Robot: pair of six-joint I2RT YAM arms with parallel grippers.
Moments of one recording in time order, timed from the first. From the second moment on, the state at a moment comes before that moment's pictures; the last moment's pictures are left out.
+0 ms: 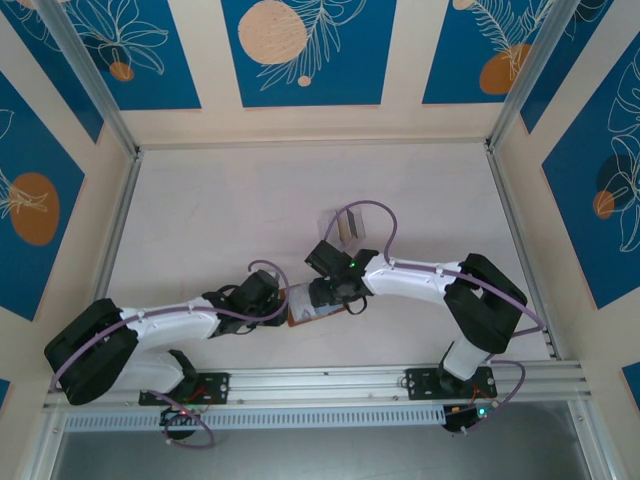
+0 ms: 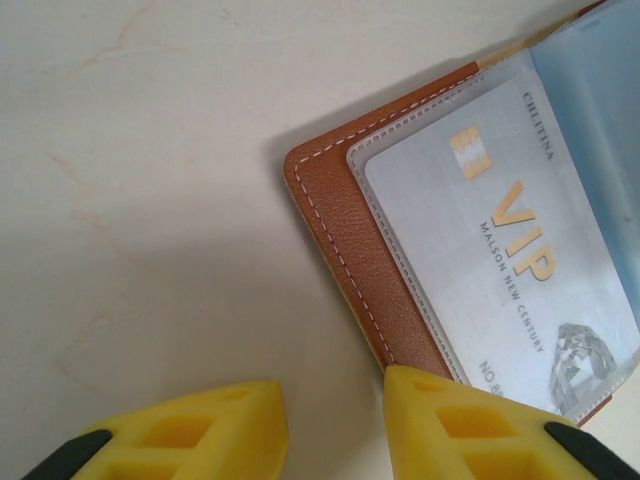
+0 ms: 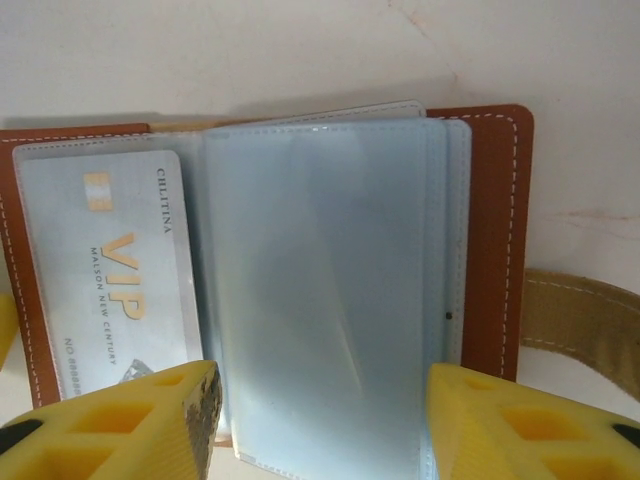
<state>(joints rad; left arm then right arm) -0.86 1.30 0.44 -0.16 -0.03 -0.73 0.94 1.64 0.98 -0.57 0.03 0.69</state>
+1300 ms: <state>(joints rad) -0.86 1.27 0.43 -0.16 -0.03 -0.80 0.93 1.71 0.99 -0.30 -0.29 0.73</state>
